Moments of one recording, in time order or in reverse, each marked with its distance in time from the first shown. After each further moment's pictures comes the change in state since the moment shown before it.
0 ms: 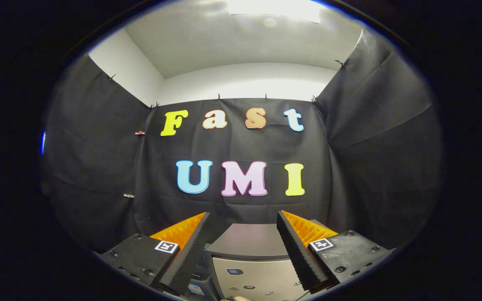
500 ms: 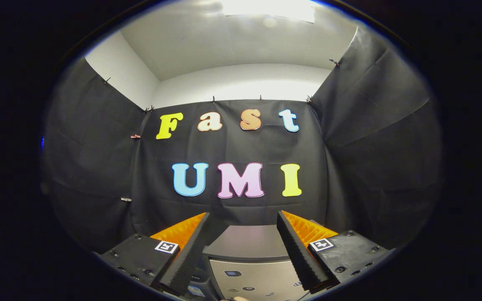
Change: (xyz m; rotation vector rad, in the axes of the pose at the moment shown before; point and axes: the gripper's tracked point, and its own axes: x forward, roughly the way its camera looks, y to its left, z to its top) arm 0.004 -0.012 0.003 0.007 0.004 -0.027
